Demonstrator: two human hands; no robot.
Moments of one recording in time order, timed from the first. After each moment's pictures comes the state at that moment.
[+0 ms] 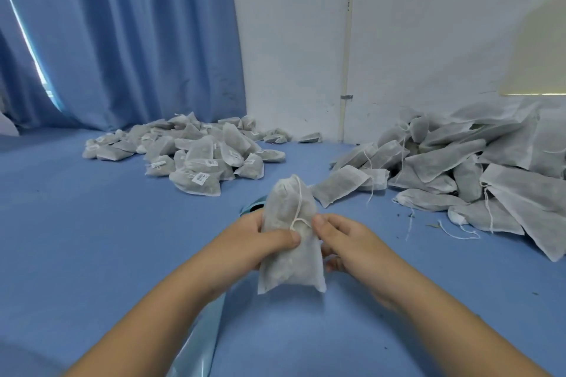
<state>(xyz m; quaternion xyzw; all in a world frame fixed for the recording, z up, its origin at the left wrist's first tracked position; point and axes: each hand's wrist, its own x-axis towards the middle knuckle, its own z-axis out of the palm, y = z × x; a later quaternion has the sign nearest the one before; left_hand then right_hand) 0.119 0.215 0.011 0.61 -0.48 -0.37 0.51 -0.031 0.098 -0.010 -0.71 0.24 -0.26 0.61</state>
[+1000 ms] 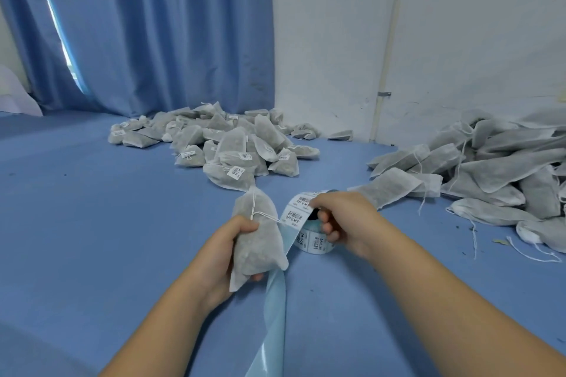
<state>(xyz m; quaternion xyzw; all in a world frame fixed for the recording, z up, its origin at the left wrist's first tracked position) 0.228 0.234 -0.039 0.52 -0.23 -0.47 0.67 0.105 0.080 0.000 -0.62 0.37 -0.24 0.65</state>
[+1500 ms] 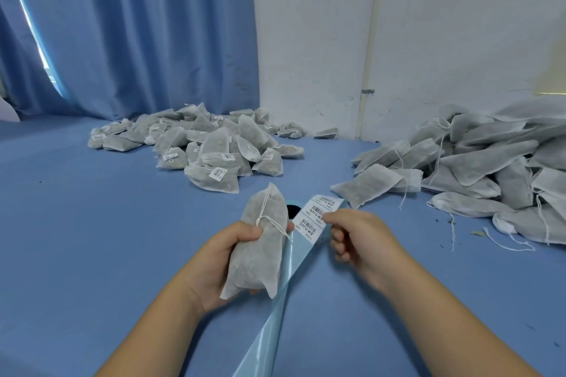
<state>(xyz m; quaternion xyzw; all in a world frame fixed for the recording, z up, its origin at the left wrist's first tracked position) 0.207 0.223 -0.034 0.42 -0.32 -0.58 0.62 0.052 0.074 -0.029 -0.57 0.33 -0.31 0.69</state>
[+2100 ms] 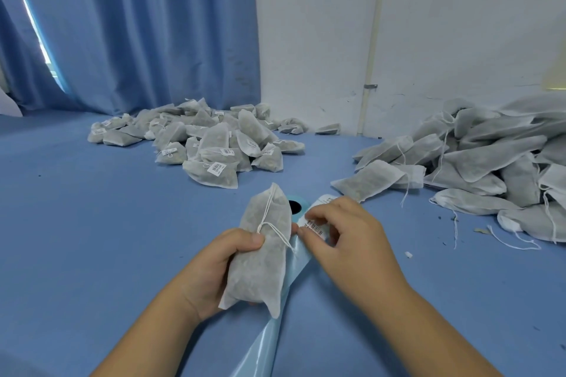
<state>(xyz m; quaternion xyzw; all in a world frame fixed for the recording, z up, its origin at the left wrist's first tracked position) 0.196 0.229 -0.040 0.42 -0.35 -0.56 0.62 0.043 0.107 -0.034 -0.86 0.22 -0.43 0.18</state>
